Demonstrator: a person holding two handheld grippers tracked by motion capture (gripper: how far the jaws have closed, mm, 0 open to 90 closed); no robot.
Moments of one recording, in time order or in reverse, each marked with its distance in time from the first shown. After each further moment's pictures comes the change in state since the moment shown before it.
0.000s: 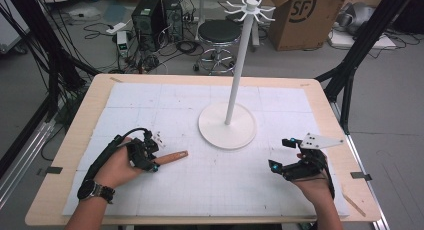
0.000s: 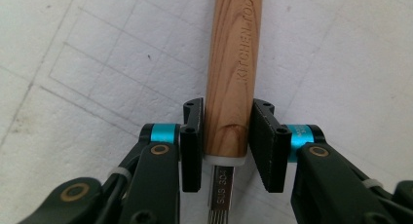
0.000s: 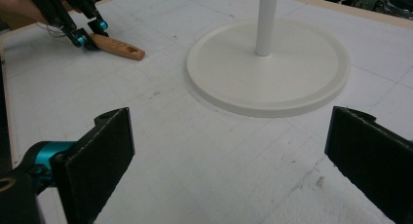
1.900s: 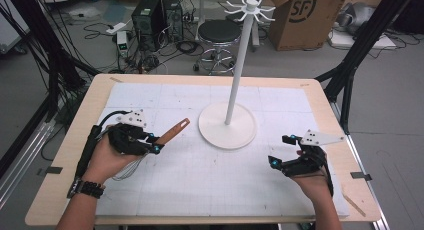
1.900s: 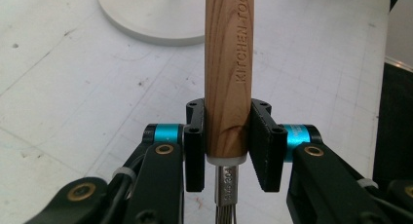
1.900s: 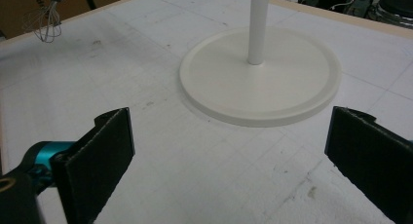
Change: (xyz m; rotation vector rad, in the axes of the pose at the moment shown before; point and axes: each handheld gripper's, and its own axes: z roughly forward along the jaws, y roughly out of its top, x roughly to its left) left arm 0.003 -0.003 -0.074 -0.505 -0.104 -0.050; right arm -0.004 0.006 0.002 -0.019 -0.016 0.004
